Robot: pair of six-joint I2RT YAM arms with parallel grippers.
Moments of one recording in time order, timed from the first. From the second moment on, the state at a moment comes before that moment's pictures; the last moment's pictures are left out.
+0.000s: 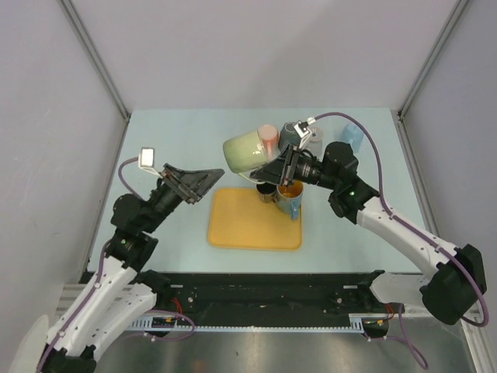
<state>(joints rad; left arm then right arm) -0.48 0.66 0.64 0.30 0.32 -1.11 0.65 1.24 0.98 0.32 -0.63 1.03</state>
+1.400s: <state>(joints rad) -0.43 0.28 0.76 -0.33 0.16 -0.98 1.02 1.73 1.25 -0.38 0.22 0.45</state>
